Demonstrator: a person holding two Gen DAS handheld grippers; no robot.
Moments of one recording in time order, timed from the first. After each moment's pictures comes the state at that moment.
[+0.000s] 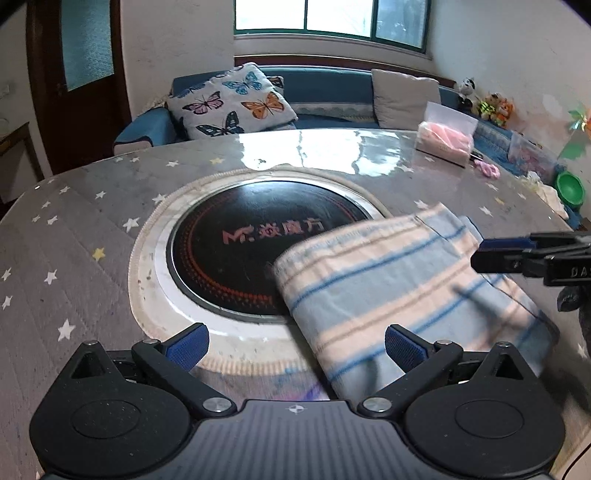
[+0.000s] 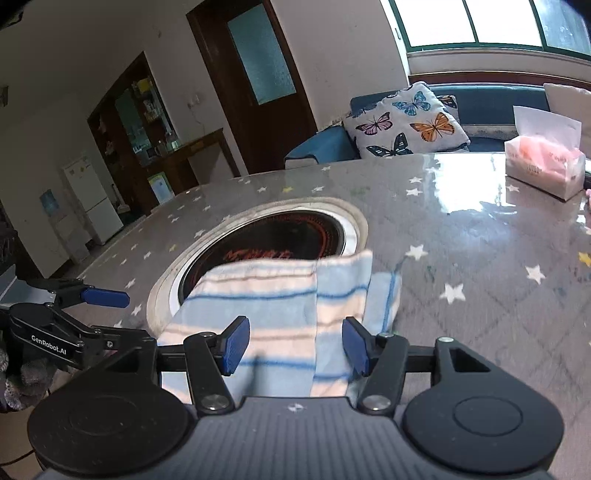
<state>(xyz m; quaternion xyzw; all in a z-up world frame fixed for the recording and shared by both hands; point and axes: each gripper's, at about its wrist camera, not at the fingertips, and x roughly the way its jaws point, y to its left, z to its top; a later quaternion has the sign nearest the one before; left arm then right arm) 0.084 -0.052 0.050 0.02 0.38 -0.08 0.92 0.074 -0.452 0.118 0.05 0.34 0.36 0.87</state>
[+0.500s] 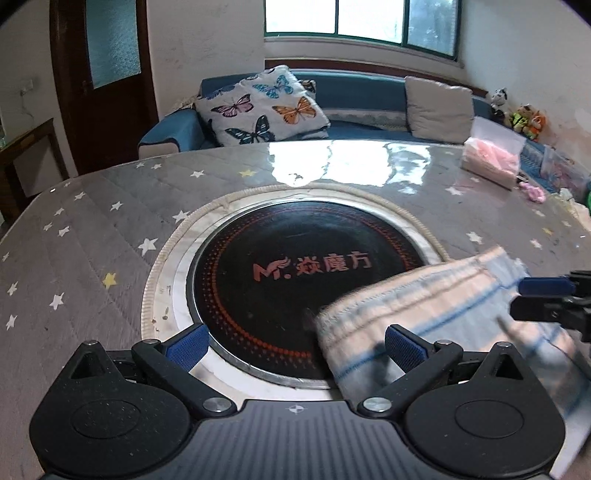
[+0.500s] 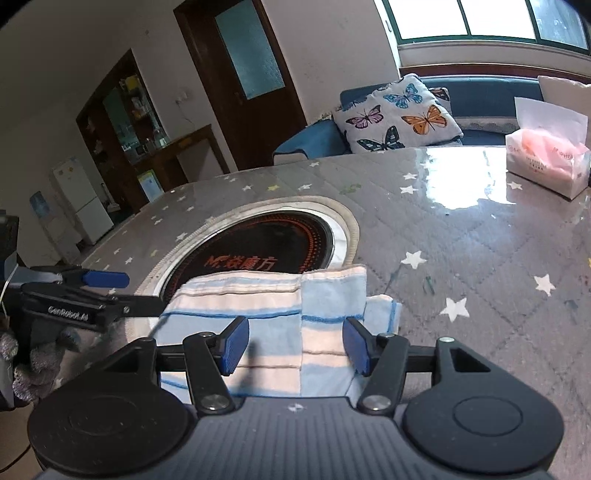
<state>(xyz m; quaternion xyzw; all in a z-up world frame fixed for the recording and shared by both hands) 0.141 -0.044 0.042 0.02 0.38 -0.03 0.92 0.098 -0.438 0.112 0.05 0.36 0.34 0.87</state>
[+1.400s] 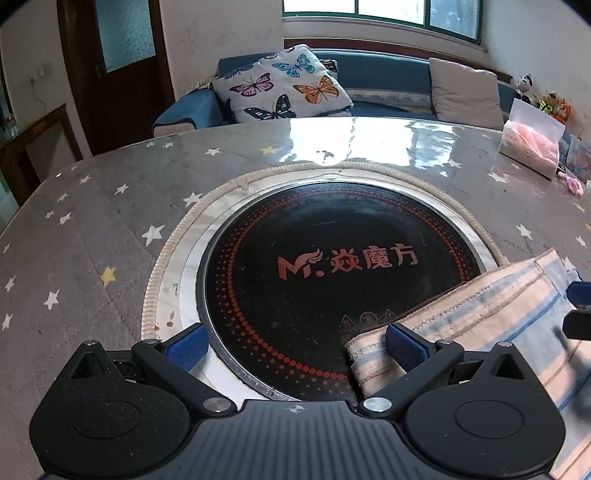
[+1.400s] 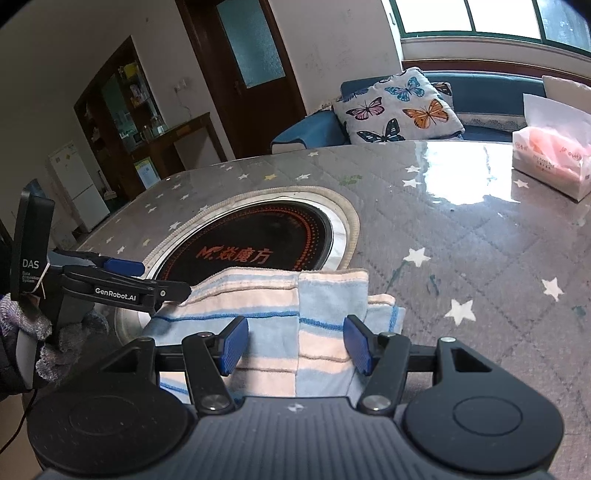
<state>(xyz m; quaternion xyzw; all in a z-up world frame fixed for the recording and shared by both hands) 0.175 -0.036 0.021 0.02 0.41 0.00 0.91 0.104 -0.429 0.110 0.02 0.36 0.34 0.87</state>
